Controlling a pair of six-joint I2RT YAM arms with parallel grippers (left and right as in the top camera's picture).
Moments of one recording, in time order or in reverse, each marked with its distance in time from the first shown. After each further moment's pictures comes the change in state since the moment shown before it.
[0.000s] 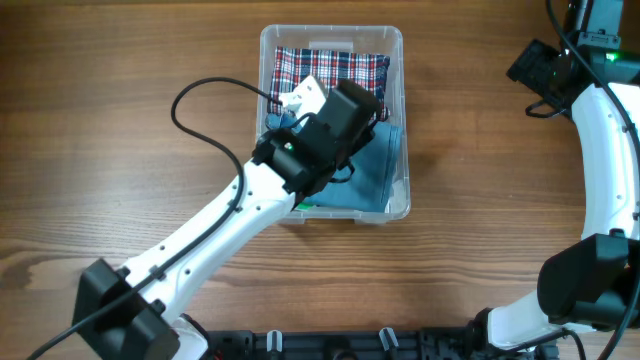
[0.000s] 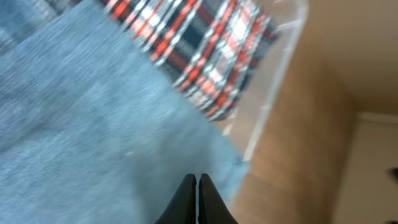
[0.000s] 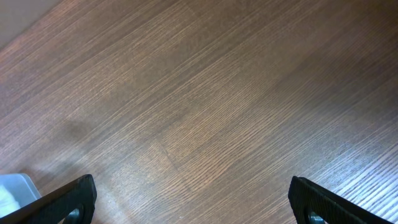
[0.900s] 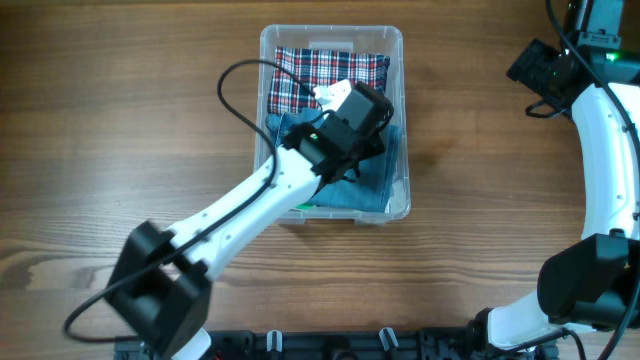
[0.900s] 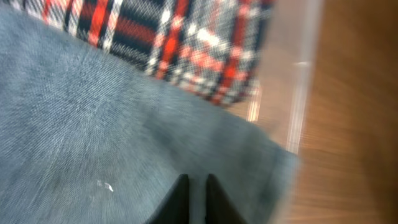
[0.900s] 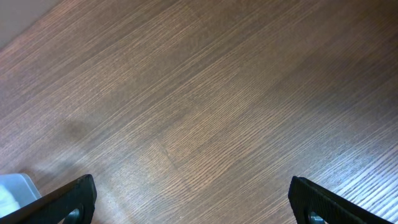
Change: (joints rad) left arm 0.002 0.159 0.002 0.098 0.093 0.287; right arm 0.000 0.000 0.000 0.000 0.000 0.000
